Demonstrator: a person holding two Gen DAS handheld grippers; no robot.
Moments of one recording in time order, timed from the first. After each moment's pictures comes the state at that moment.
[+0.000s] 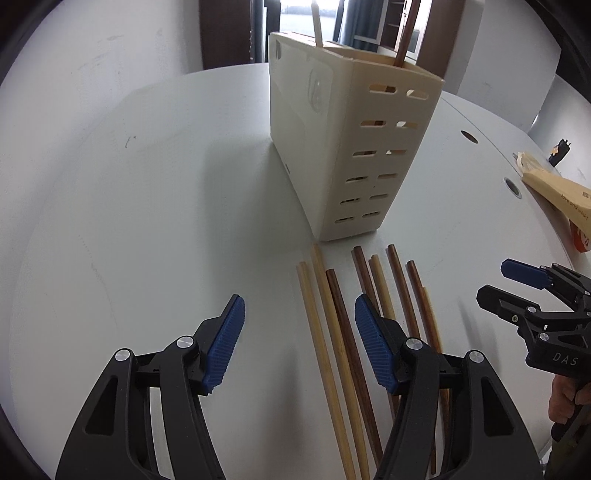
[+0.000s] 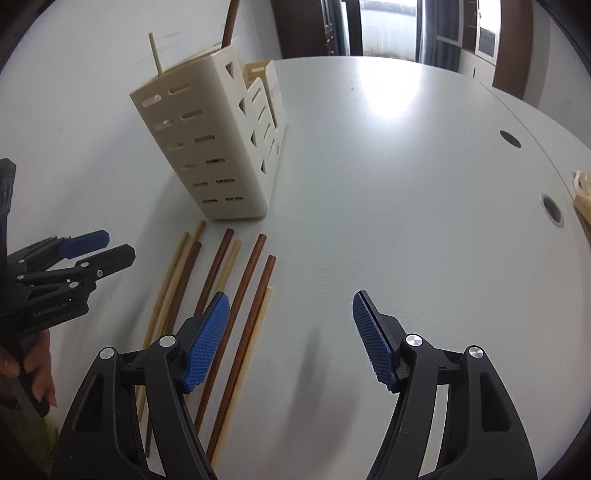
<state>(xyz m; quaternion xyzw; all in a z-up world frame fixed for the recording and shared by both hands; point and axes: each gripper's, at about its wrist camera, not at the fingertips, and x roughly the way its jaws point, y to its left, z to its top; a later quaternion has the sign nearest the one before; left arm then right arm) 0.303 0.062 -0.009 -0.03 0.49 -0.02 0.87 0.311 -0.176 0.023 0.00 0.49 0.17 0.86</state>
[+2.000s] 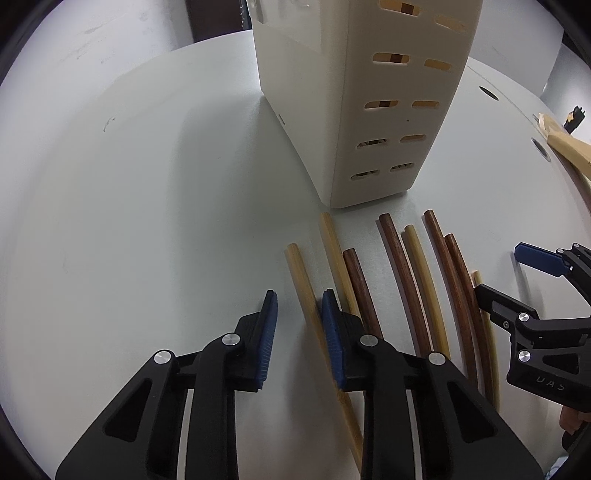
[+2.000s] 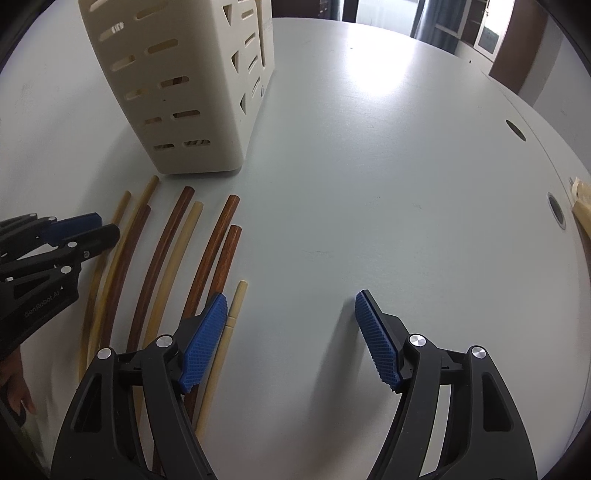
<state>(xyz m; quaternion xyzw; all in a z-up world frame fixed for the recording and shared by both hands) 0.329 0.030 -0.059 0.02 0.53 -0.01 0.85 0.336 -0.128 -0.047 -0.08 0.53 0.11 0.84</state>
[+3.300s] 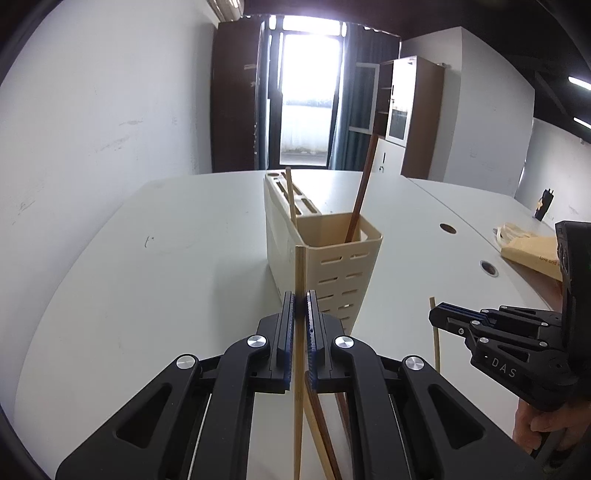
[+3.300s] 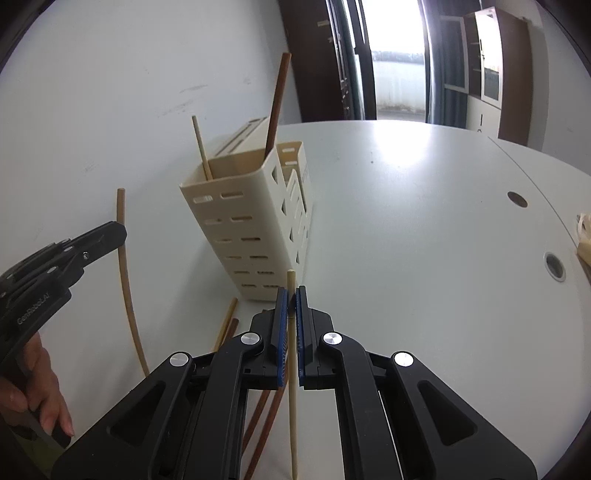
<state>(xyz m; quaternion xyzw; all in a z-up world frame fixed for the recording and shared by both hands) 0.268 0.030 0.085 -0.03 0.29 -0.01 0.96 0.299 -0.160 0.067 0.01 0.36 0.20 0.91</state>
